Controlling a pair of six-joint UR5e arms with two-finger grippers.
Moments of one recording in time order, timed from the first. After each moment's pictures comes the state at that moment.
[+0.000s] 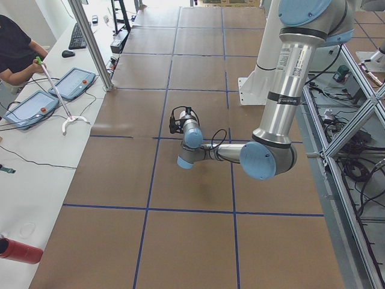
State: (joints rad) left arm -0.76 -1.81 -1.21 -3.65 -2.10 -1.82; right arm 1.57 -1.64 1.66 -1.72 2.28 -0.15
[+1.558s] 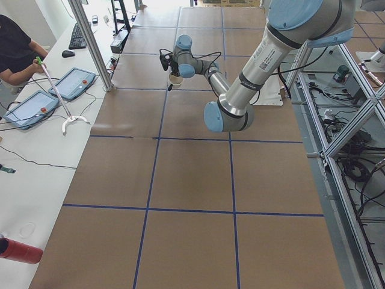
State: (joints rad) left arm -0.56 -2.44 -1.42 -1.96 -1.76 -1.75; right arm 1.57 -1.64 1.66 -1.72 2.28 -0.15
